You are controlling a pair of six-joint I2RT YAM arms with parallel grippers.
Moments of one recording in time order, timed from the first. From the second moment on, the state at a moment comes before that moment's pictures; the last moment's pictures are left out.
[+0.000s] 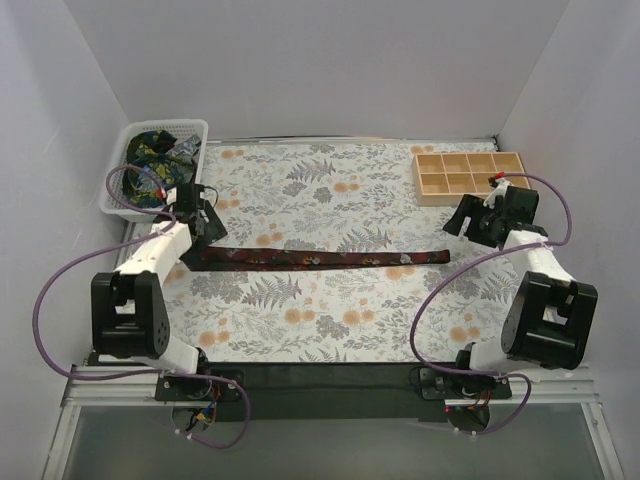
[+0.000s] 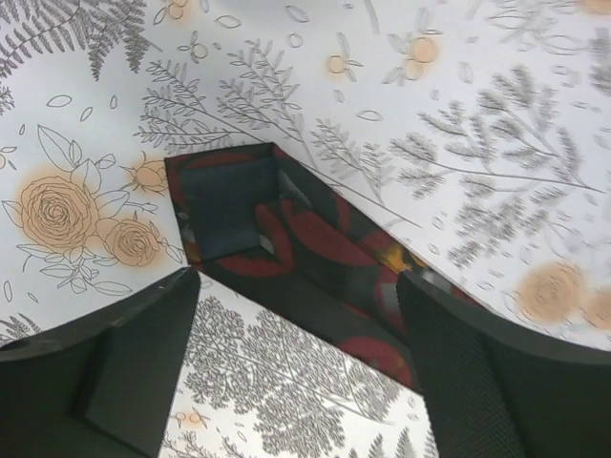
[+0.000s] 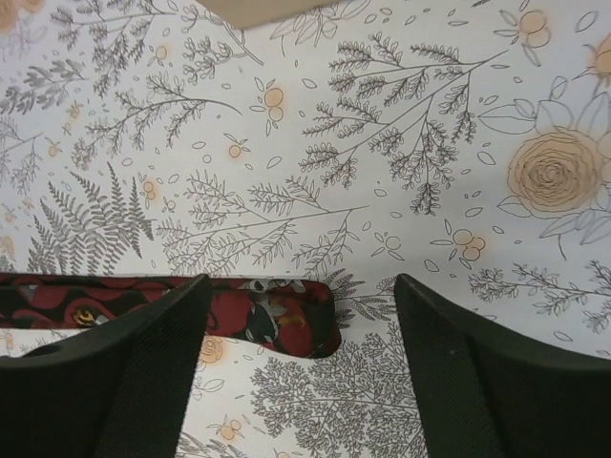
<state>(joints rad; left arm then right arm) -0.02 1.53 0.98 -0.50 -0.31 -0.53 -0.24 1.46 0.86 -0.24 -0.42 0.13</state>
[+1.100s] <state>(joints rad) -0.66 1.83 1.14 -0.27 0.03 0.13 0.02 0.99 0.79 -0.46 -0.45 0.18</state>
